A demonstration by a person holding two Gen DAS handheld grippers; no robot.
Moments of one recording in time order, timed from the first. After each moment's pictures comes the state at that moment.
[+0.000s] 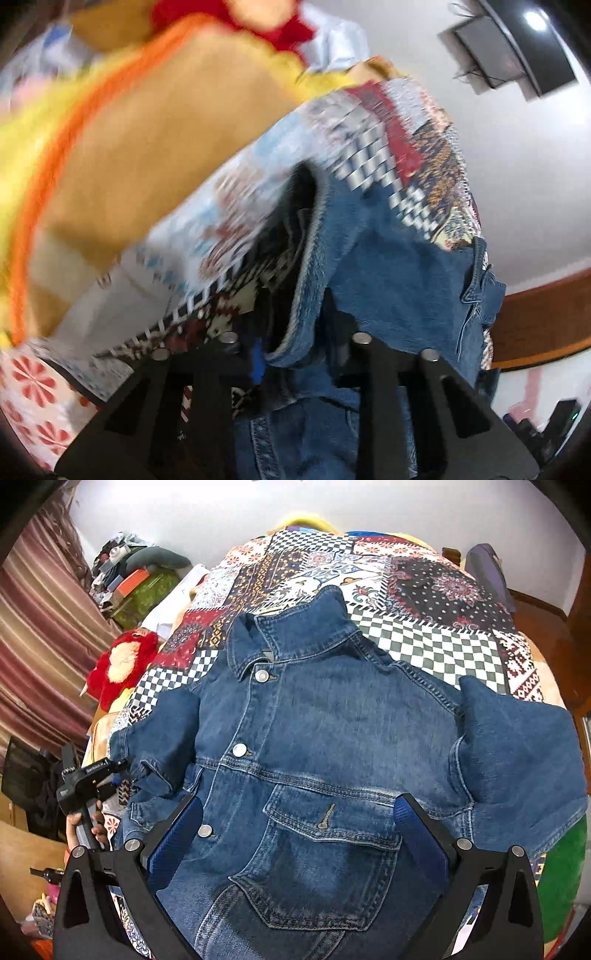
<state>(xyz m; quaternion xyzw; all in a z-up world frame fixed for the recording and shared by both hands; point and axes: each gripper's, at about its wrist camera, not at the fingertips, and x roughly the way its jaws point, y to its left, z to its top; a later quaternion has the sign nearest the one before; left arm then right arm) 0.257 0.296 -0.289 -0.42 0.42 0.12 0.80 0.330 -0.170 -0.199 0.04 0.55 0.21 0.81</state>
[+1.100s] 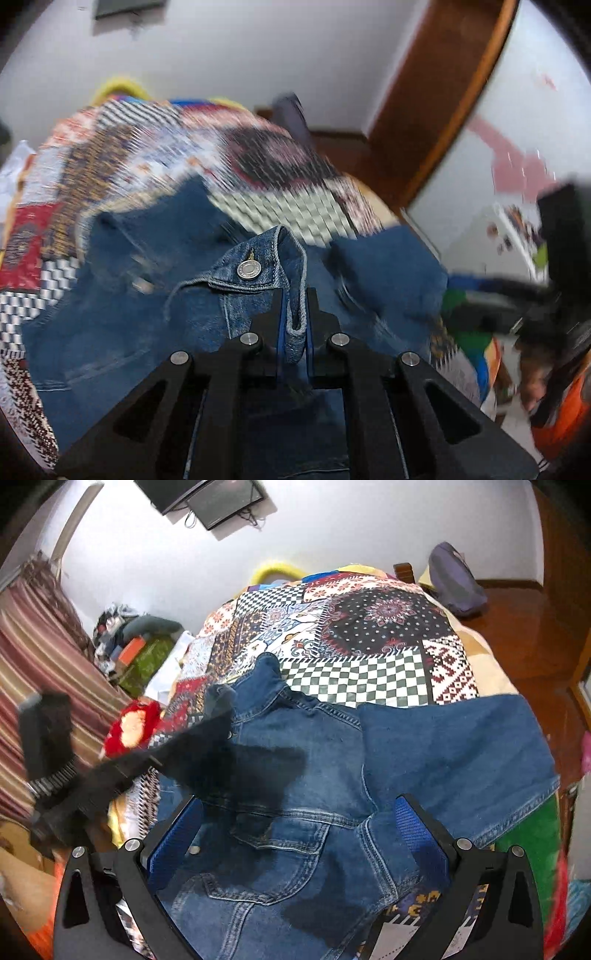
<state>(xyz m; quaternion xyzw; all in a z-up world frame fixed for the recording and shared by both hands) 0.369 -0.083 -0.146 -0.04 0.45 -0.22 0.86 0.325 -0.296 -0.164 0.16 0.49 0.19 0.84</state>
